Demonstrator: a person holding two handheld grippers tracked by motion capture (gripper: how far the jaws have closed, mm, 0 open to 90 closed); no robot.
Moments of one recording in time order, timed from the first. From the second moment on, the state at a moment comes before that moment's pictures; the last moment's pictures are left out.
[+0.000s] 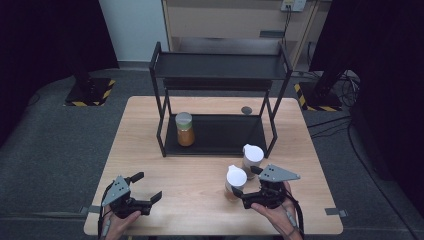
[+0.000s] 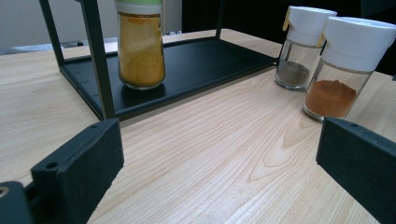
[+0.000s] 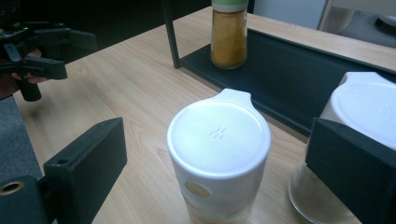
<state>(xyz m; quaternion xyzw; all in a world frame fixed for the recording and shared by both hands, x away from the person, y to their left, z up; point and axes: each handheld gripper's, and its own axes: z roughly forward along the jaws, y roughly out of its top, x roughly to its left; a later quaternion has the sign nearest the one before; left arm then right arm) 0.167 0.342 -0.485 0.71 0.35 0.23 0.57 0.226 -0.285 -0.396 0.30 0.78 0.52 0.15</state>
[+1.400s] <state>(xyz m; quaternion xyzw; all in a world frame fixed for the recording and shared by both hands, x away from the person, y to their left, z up) 0.167 0.341 -0.484 0.71 0.35 0.23 0.56 0.225 -0.248 -0.417 0.31 0.79 0.49 0.19</state>
